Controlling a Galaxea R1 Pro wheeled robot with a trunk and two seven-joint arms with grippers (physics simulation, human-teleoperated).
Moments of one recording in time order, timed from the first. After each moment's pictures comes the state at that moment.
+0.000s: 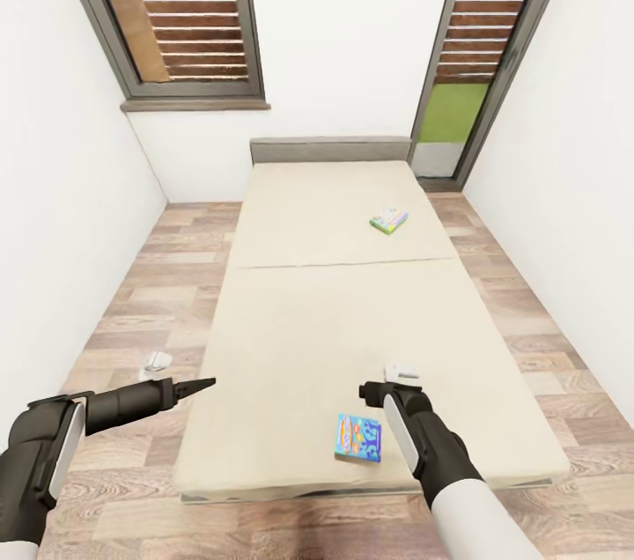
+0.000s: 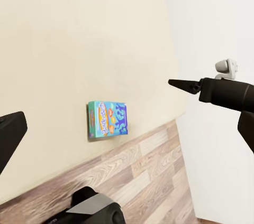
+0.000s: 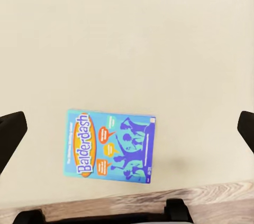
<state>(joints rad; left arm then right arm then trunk) -0.43 0.20 0.33 -1.28 0.01 0.91 -1.17 -0.60 0.17 0.02 -0.86 -0.10 0.60 -0.23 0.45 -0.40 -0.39</state>
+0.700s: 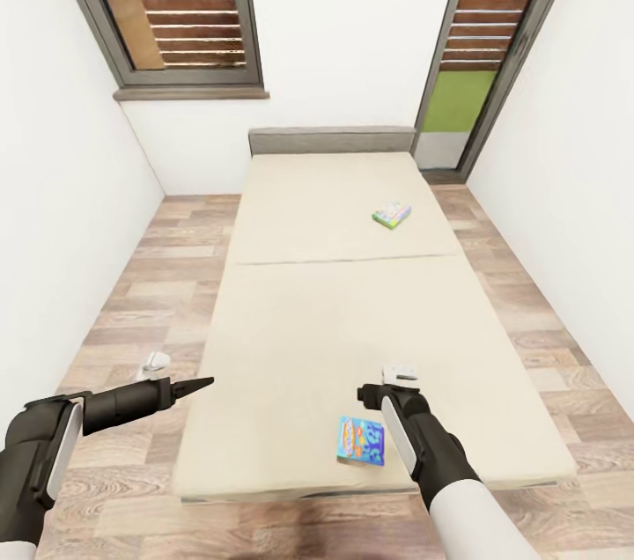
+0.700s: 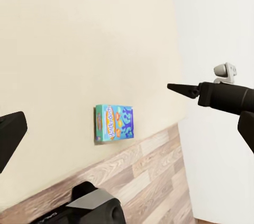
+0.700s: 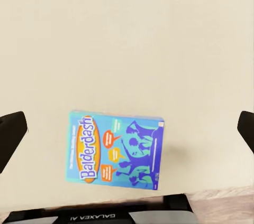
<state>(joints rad) -0.43 0.21 0.34 -1.28 0.01 0.91 -1.17 -0.60 0.17 0.03 -0.84 -0.10 0.60 -0.23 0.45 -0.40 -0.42</state>
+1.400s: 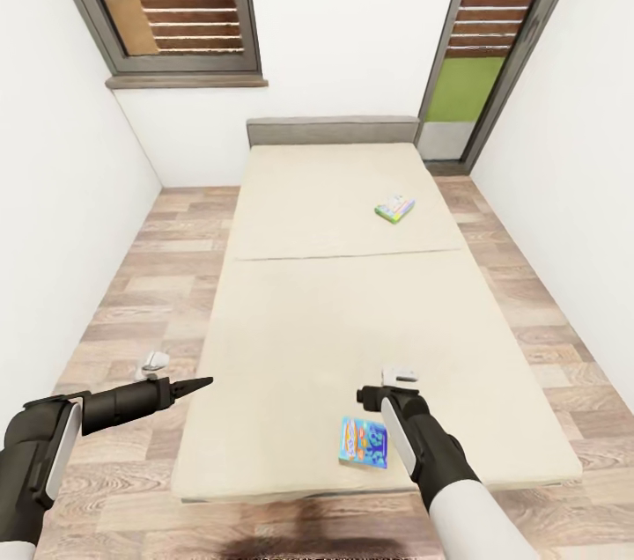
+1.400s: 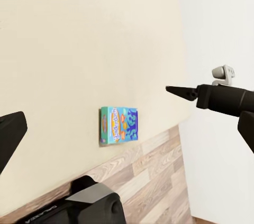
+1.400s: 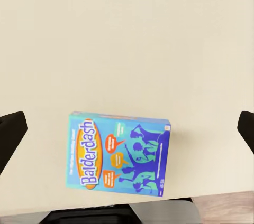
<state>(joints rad) -0.43 0.21 0.34 -1.28 0.01 0.91 -1.17 -0.60 0.17 0.03 -0.83 -0.10 0.59 -0.23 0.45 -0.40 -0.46</state>
